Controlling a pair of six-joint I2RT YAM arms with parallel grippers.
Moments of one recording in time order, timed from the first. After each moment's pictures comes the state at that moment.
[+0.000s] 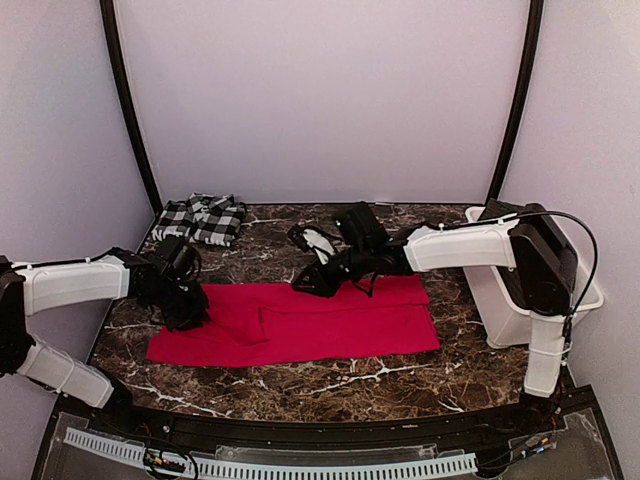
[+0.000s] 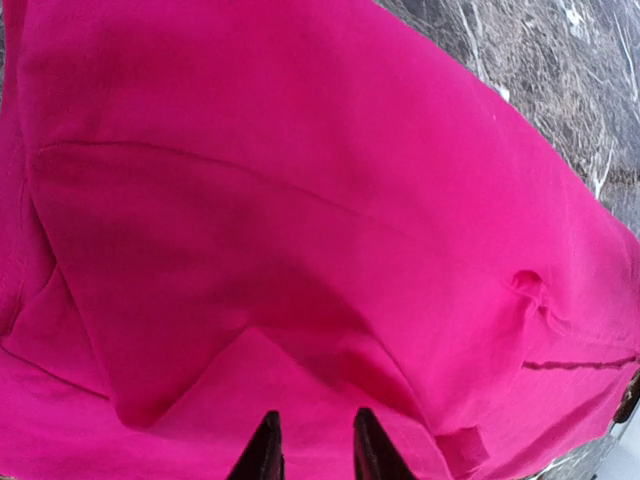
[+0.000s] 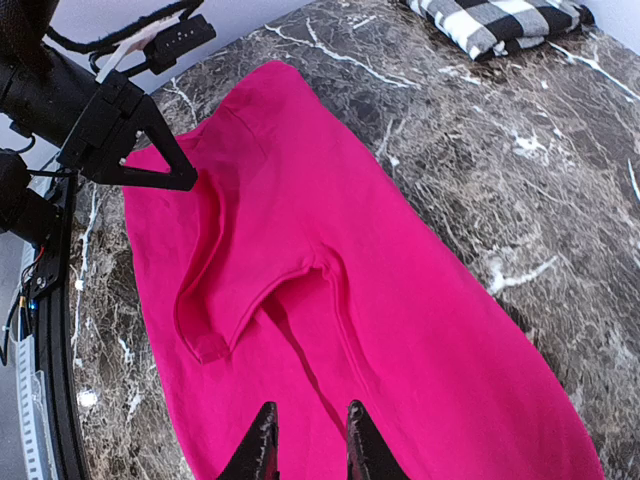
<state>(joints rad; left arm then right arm) -0.46 1.31 0.73 -0.60 0.02 -1.00 0.87 1.98 1.40 -0.10 -0.44 0.02</state>
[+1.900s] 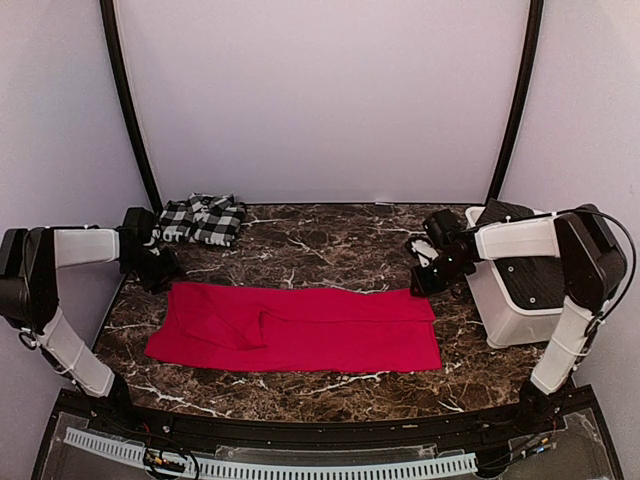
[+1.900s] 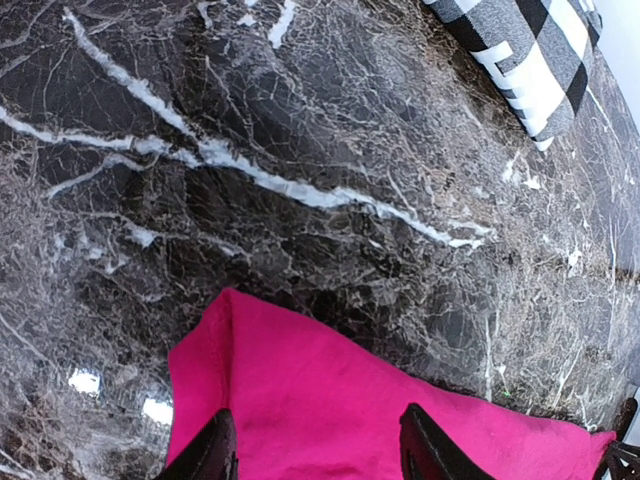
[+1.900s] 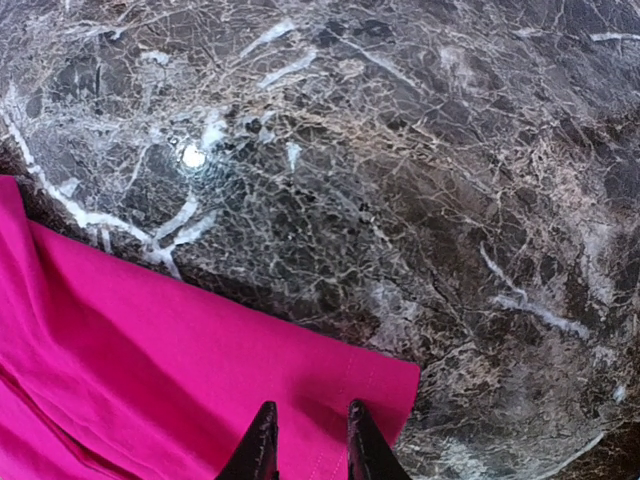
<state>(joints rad) 0.00 1.55 0.92 -0.44 0.15 -0.63 0.44 1.75 1.05 -0.45 -0.12 0.08</state>
